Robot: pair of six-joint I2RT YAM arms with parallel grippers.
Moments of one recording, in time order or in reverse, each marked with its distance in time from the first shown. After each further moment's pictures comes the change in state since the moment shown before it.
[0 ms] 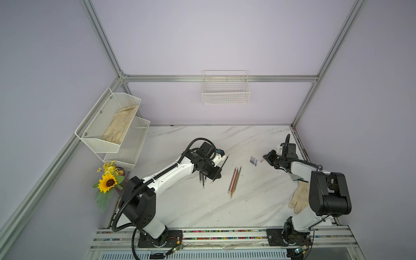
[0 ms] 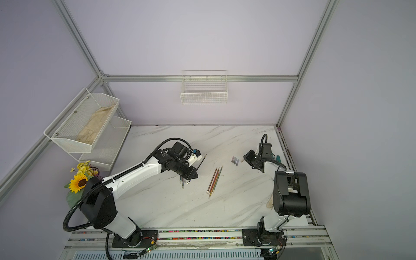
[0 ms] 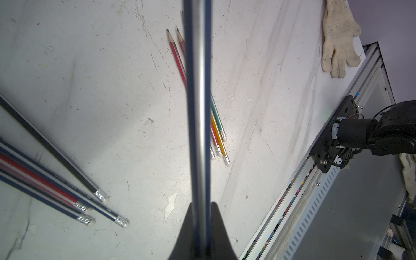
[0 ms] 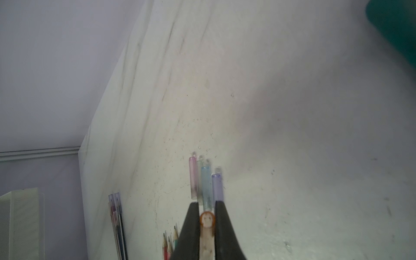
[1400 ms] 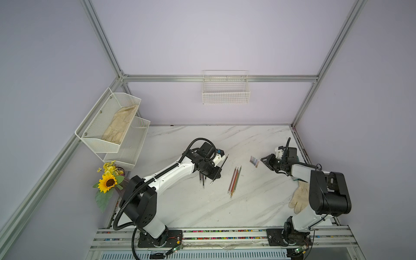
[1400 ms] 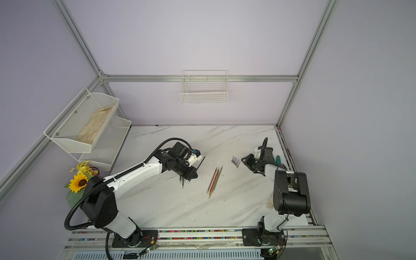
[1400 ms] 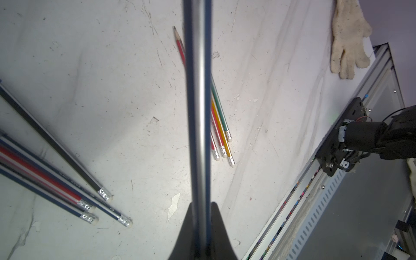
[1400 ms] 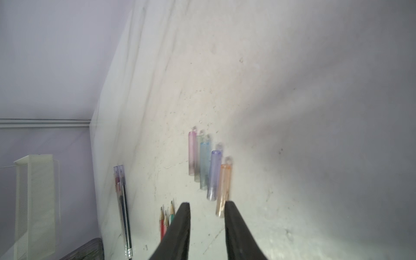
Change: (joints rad) left arm 0.000 0.021 0.000 0.002 -0.035 -0.022; right arm -0.019 -0.058 -0.103 0.072 -0.140 -0.040
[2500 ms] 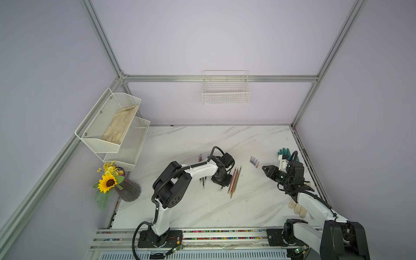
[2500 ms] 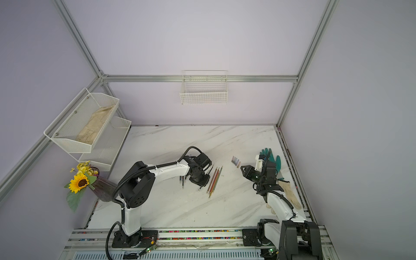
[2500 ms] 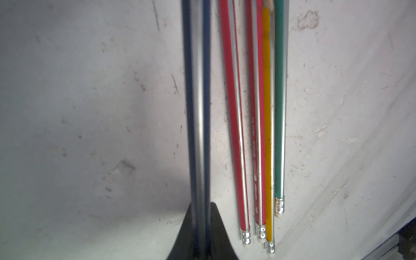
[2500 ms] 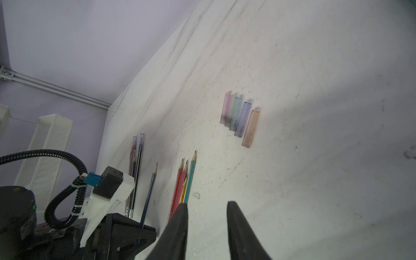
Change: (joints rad) left arm -0.158 0.377 0.124 0.066 -0.187 -0.227; right arm 0.052 -0.484 -0.328 0.035 0.060 -0.069
